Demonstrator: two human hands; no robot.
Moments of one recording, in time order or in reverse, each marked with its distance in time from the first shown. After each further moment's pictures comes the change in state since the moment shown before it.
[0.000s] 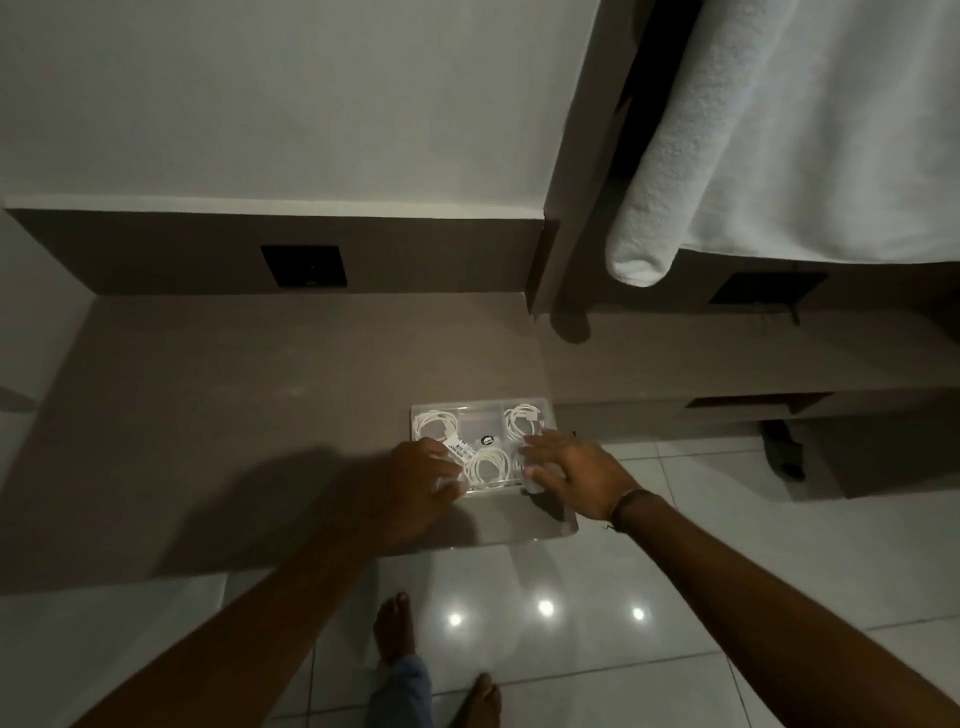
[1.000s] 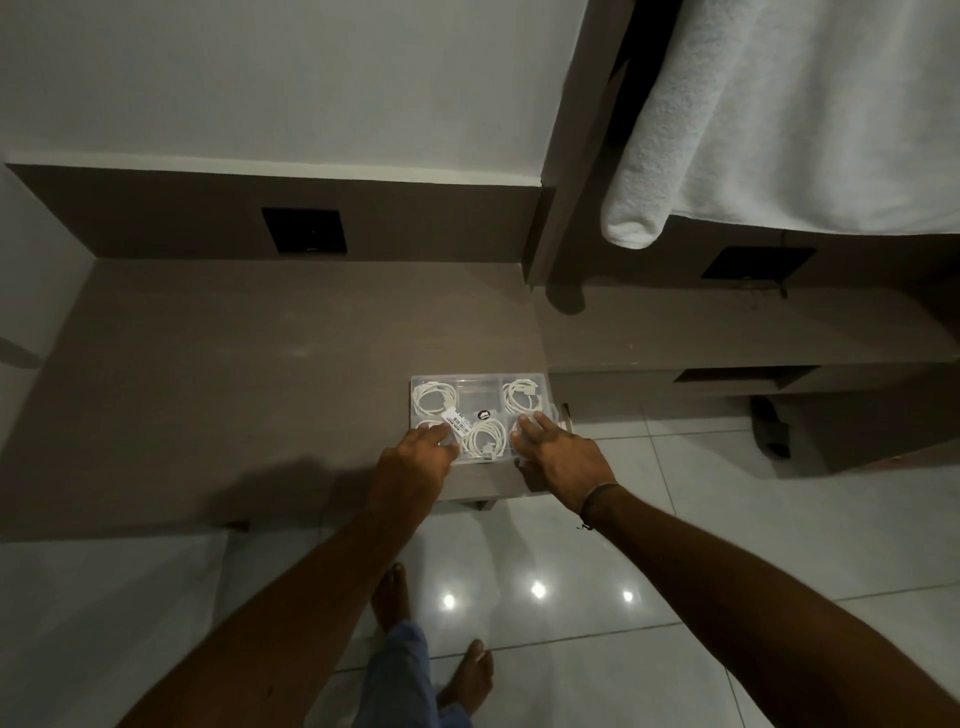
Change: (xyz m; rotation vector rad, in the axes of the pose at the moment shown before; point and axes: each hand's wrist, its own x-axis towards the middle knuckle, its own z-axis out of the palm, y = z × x) left_hand -0.049 0.041 0.023 0.404 0.077 -0.025; right_hand -0.024 -0.015 0.054 -0.500 -0.032 -0.009
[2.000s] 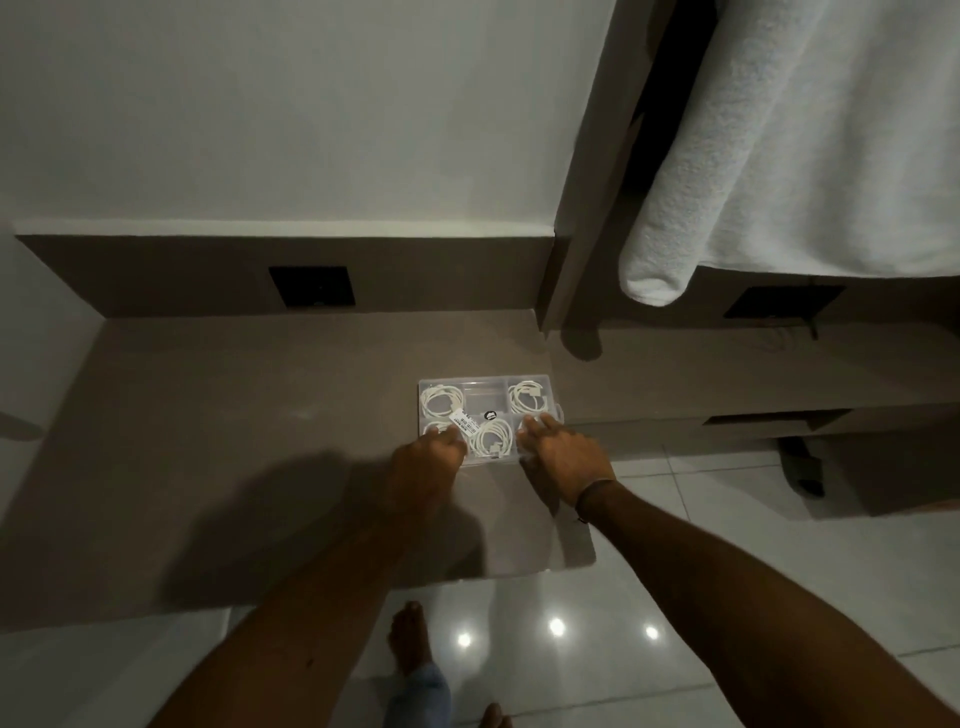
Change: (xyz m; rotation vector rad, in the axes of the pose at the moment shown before) left_hand 0.081 -0.029 -0.004 0.122 -0.177 -0.079; right_hand 0.071 0.023 -0.029 0.130 0.083 0.086
